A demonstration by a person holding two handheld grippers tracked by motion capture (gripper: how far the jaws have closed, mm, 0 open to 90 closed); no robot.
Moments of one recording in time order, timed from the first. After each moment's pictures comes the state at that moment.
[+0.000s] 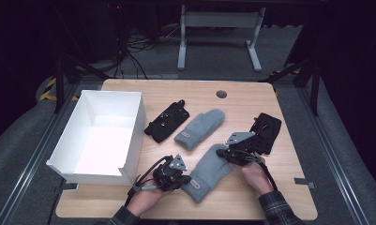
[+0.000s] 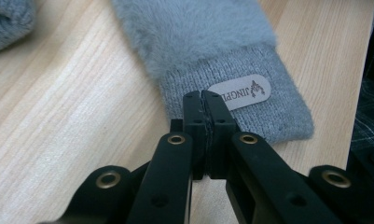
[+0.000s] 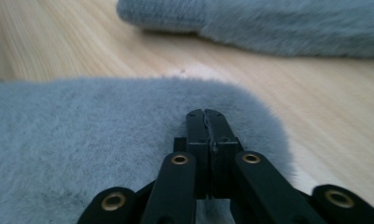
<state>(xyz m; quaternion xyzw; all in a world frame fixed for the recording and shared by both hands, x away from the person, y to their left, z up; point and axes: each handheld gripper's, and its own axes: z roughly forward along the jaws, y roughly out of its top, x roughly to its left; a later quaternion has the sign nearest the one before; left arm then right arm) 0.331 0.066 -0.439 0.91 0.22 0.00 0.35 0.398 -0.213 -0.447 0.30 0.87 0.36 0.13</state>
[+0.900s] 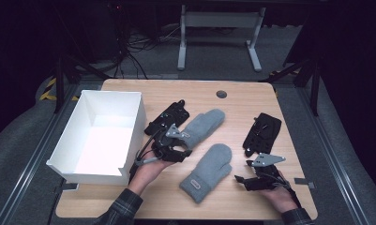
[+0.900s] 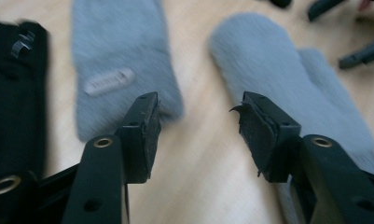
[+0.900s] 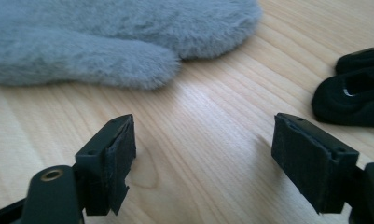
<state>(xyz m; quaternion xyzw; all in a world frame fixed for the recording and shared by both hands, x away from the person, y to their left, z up) 0.404 0.068 -0.409 0.87 0.28 0.07 0.39 0.329 -0.278 -0.467 0.35 0.85 0.35 0.16</state>
